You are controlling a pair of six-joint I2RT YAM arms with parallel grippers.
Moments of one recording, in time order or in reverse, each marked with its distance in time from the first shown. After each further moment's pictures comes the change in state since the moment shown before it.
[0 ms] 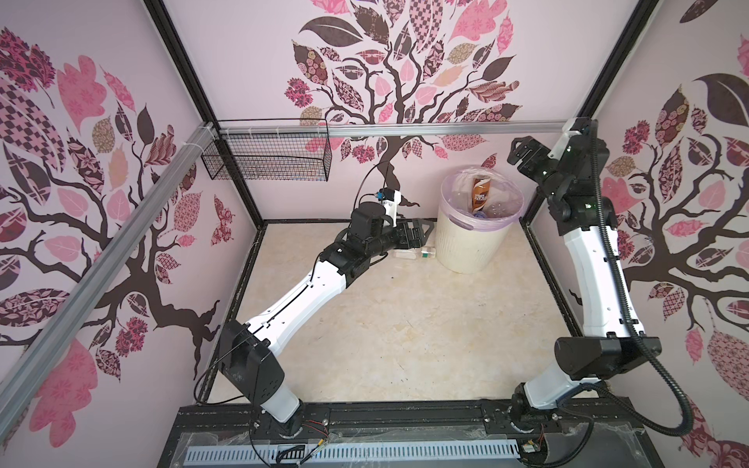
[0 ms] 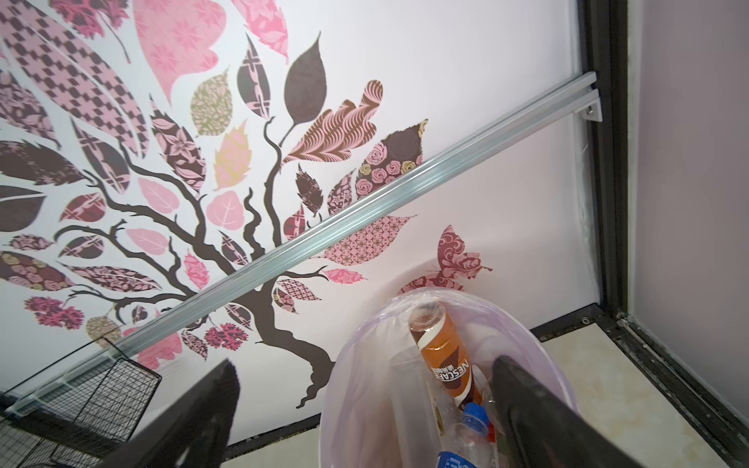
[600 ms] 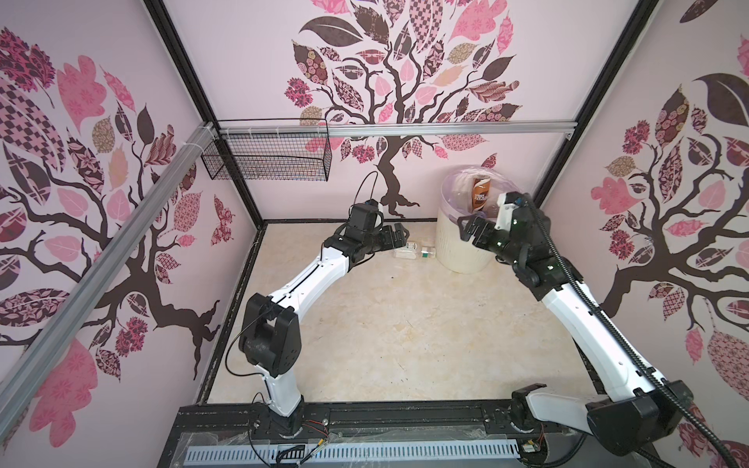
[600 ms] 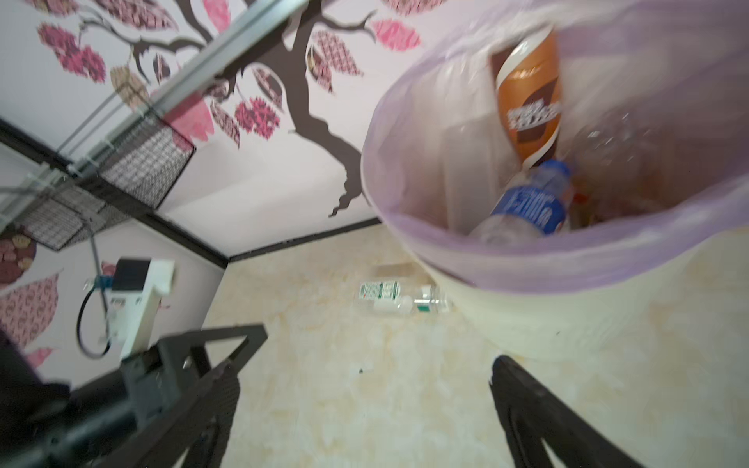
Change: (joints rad) left arm 0.175 0.251 0.061 -0.149 -0.006 0.013; right arm 0.319 -0.384 -0.814 0.105 -0.037 0.015
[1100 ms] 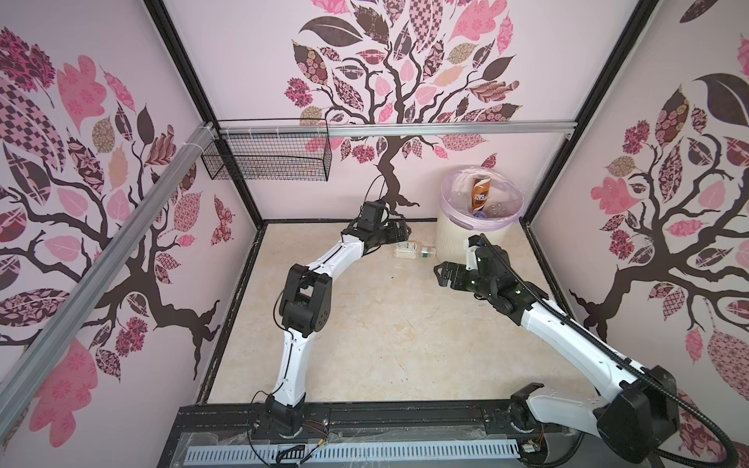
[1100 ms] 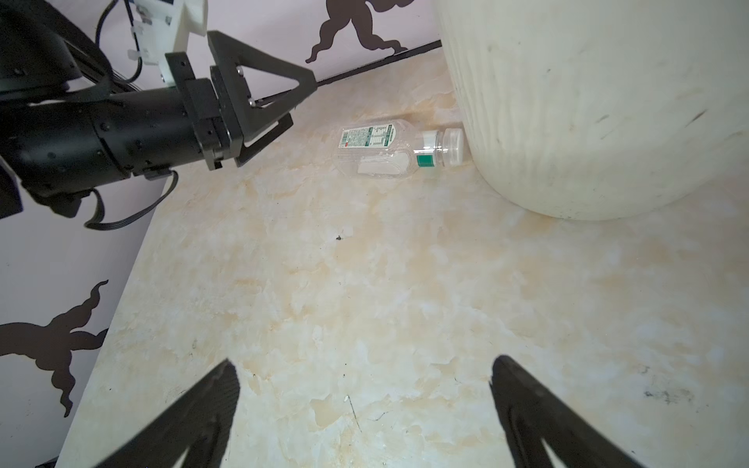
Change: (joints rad) left arm 0.045 0.426 0.359 0.072 0.080 0.072; right arm 0.113 -0.024 -0.301 0.060 -0.018 0.003
